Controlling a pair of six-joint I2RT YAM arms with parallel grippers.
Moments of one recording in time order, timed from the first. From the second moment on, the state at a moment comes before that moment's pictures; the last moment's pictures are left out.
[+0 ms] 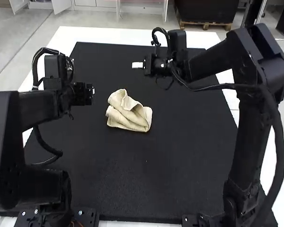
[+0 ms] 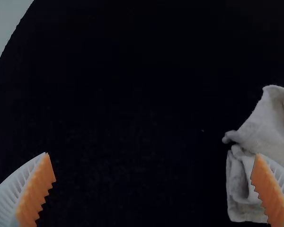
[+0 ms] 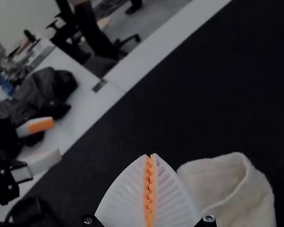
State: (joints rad) left arm 0.15 1.06 0.47 0.09 0.13 0.01; right arm 0.50 1.85 1.12 0.40 -0.69 0.37
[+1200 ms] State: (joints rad) left arm 0.15 1.03 0.47 0.09 0.13 0.01; right arm 0.63 2.10 1.24 0.25 -0.43 0.14
